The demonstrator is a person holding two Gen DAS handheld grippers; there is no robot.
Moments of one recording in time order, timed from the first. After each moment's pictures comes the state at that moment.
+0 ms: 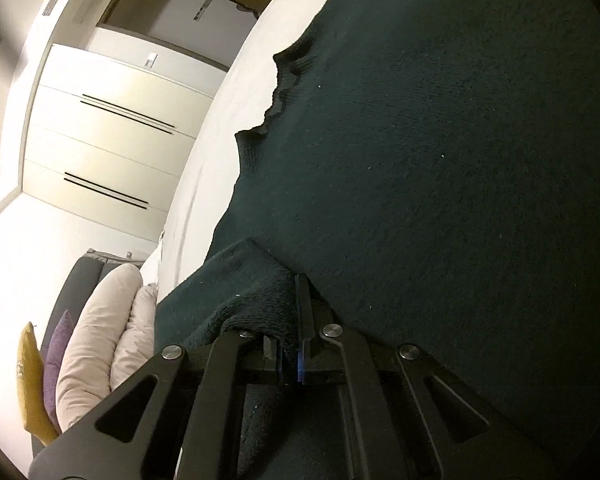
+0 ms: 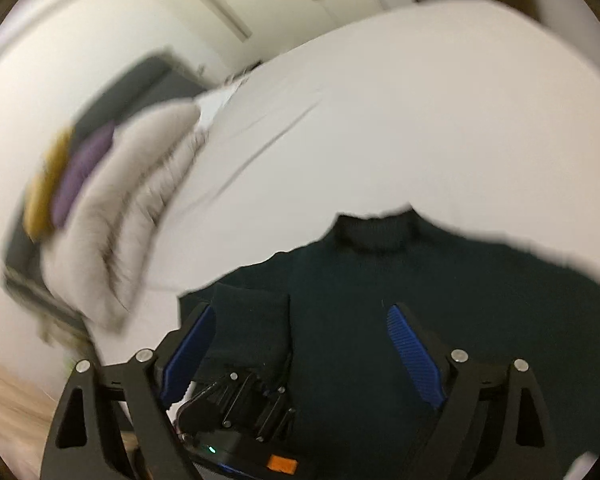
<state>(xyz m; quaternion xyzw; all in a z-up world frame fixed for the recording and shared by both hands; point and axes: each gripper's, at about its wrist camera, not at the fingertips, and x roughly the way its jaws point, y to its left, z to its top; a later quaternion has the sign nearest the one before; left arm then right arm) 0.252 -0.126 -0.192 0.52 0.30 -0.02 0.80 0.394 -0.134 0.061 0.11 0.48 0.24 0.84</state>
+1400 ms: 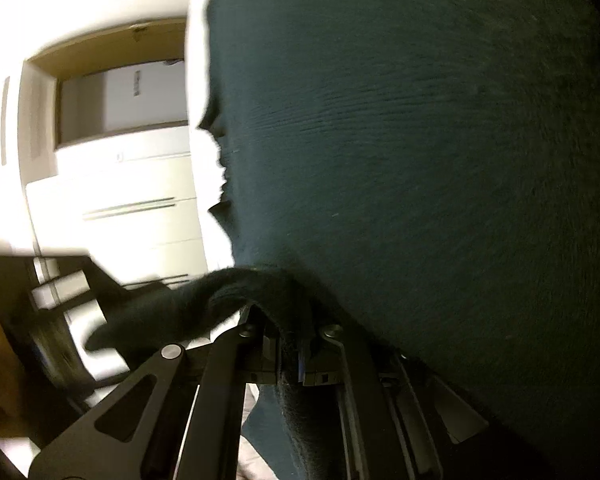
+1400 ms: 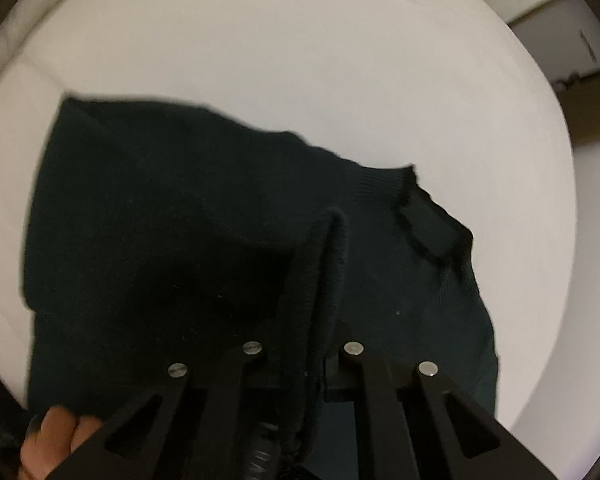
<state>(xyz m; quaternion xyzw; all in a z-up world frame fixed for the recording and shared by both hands) 0.238 -0.153 -0.205 0.71 0.24 -0.05 0.66 0.433 0.001 0.009 -0.24 0.63 0.13 0.73</state>
